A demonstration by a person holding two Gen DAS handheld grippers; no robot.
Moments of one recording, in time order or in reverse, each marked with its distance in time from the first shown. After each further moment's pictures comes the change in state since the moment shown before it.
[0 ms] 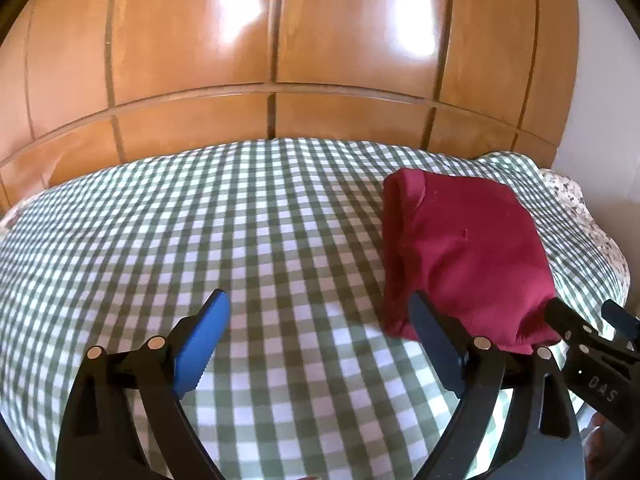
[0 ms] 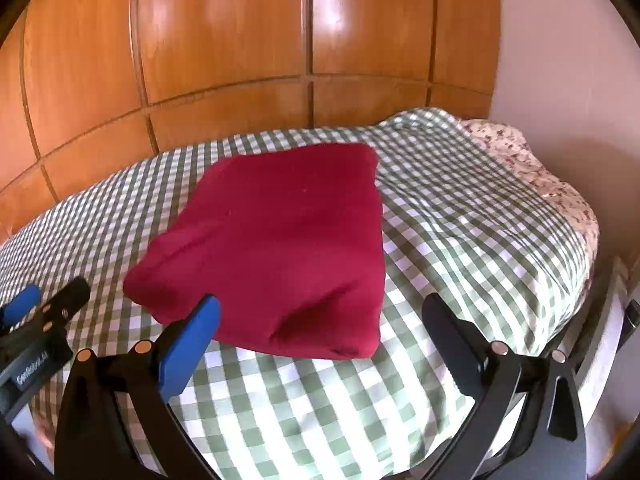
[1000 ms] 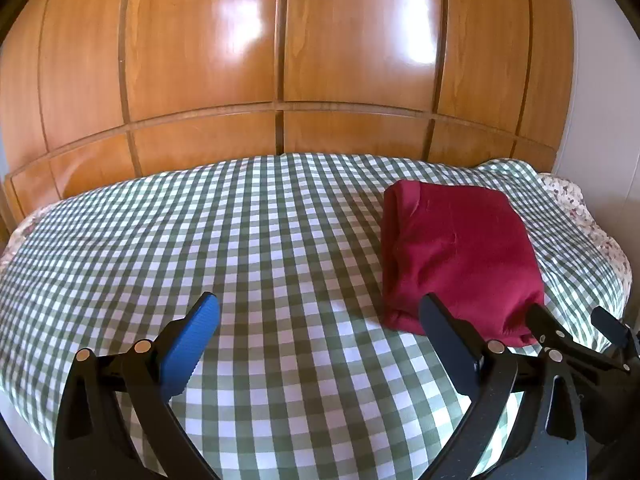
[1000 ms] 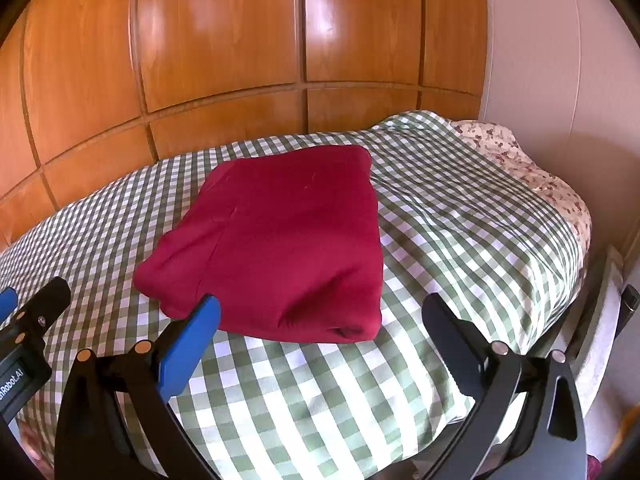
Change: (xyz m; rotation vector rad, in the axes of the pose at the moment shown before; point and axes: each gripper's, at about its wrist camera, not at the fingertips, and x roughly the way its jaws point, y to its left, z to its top) left arm -0.031 -0.006 -0.002 0.022 -0.041 0.032; right arm -0.008 0.001 -0.009 0.021 -0.003 -0.002
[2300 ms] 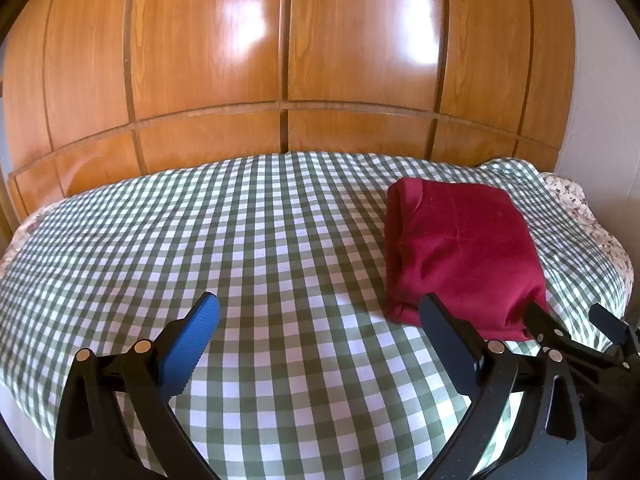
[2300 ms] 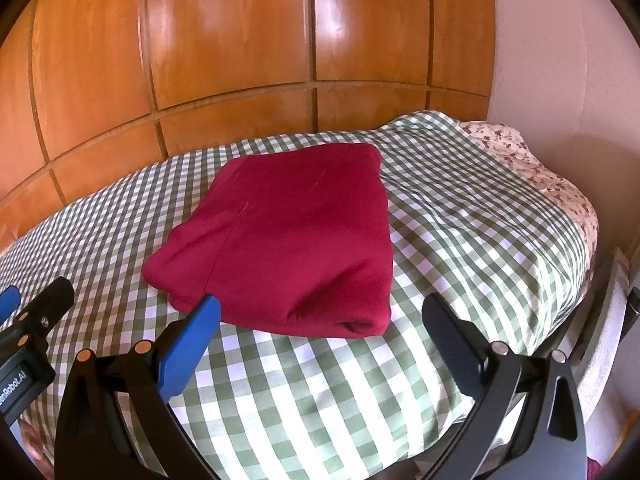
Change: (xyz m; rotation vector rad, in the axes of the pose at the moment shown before) left arm -0.004 0.006 -0.006 -0.007 0.007 0.009; right arm -0.005 0.007 -0.004 -0.015 -0.001 0.025
